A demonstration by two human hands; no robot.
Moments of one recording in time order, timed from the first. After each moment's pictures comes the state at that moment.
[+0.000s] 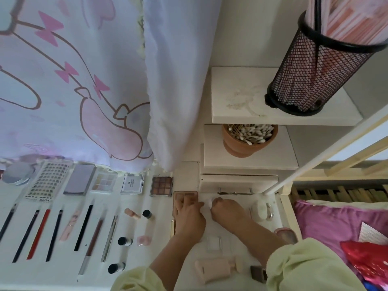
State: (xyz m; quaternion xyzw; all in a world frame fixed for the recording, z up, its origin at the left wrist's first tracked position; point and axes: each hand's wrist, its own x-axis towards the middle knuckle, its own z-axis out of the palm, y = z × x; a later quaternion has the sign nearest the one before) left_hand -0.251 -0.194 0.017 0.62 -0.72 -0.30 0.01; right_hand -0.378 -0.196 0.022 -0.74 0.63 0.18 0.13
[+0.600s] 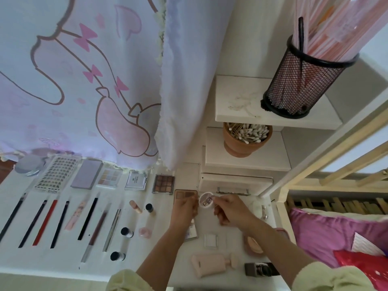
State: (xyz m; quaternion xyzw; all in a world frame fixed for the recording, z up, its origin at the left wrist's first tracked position) left_hand -0.237 -0.184 0.051 0.62 -0.33 -0.64 0.31; right_hand -0.386 -0.168 0.070 -0.36 0.68 -0.27 0.58
